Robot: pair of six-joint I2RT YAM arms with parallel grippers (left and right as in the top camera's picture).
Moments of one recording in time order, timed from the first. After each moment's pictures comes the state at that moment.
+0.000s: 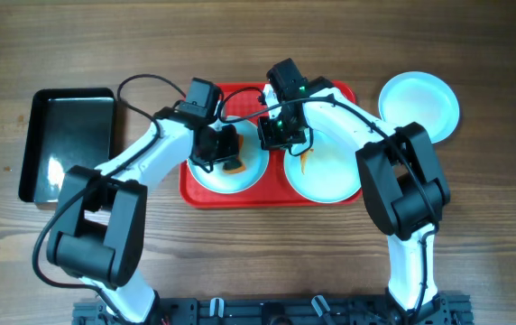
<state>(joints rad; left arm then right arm) -0.34 1.84 1.11 -0.57 0.30 -0.48 0.48 2.18 1.53 -0.75 -0.37 0.28</state>
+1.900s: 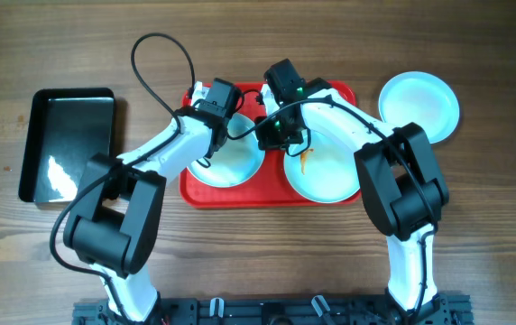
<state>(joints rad) -0.41 1.92 1.17 -0.55 -0.61 -0.21 0.49 2.18 1.53 -0.73 -0.38 0.29</state>
